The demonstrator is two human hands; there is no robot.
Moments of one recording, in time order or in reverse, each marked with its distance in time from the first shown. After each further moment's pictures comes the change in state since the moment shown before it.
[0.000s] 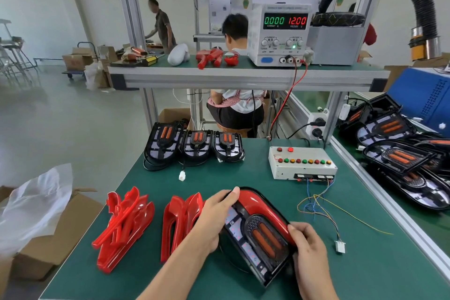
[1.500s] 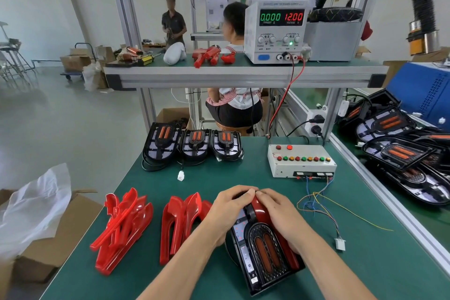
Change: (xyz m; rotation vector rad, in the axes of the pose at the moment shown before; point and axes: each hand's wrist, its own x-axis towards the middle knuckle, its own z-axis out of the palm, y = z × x) left_hand 0.010 0.005 0.017 0.164 -0.102 0.084; right_hand 0.036 -0.056 0.047 -0.477 -0.410 -0.062
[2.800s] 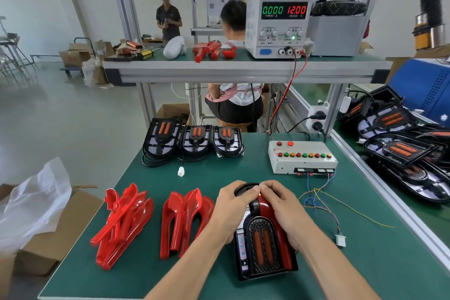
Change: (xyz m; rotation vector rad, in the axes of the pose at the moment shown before) left_hand -0.004 -0.003 0.015 -0.009 0.124 0.124; right_hand -0.005 -0.002 0.001 0.263 0.019 0.022
